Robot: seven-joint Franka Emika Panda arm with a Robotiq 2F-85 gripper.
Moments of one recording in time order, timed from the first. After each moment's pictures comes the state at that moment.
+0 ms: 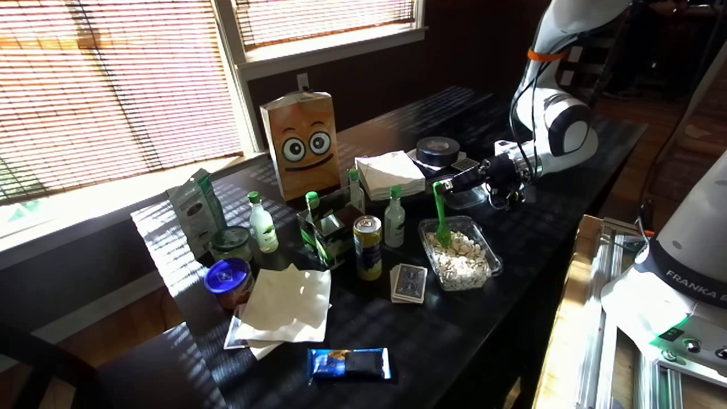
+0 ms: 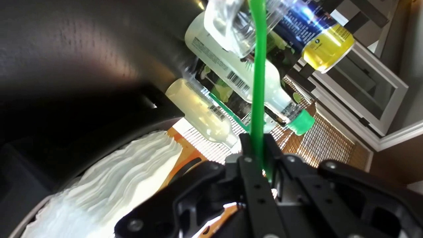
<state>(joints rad) -0.38 0.52 -0.39 -2.56 1.64 1.67 -2.16</state>
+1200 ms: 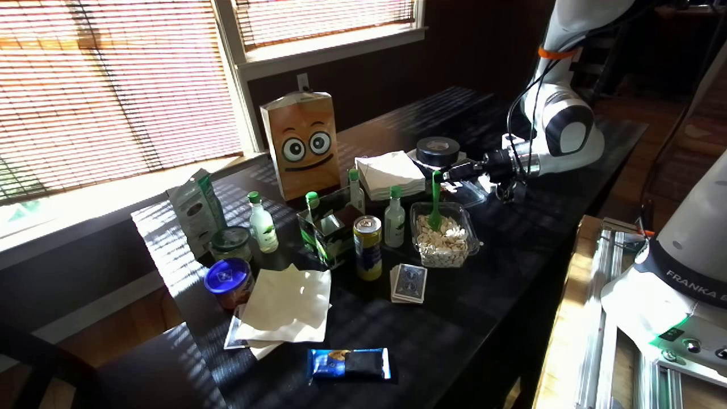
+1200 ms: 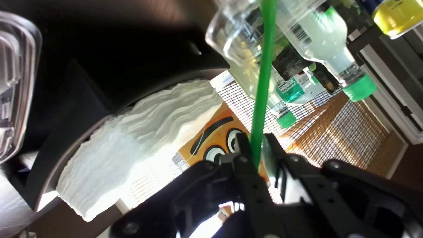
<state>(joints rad) -0.37 0.52 -0.41 -2.57 1.84 1.70 -2.29</state>
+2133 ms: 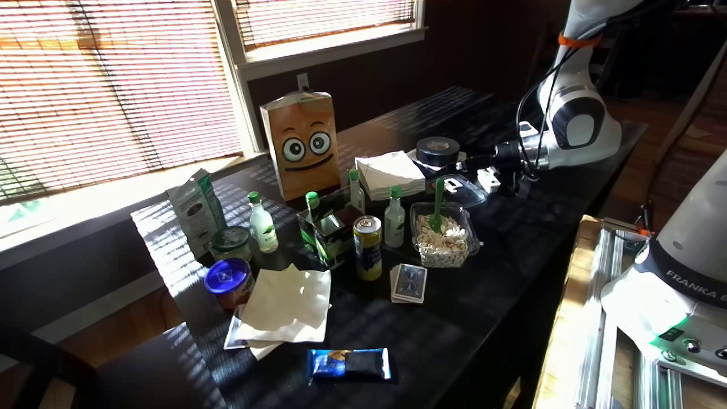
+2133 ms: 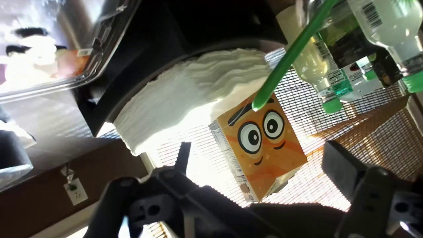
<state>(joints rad) -0.36 0.44 -0.46 -2.62 1.96 1.79 -2.44</state>
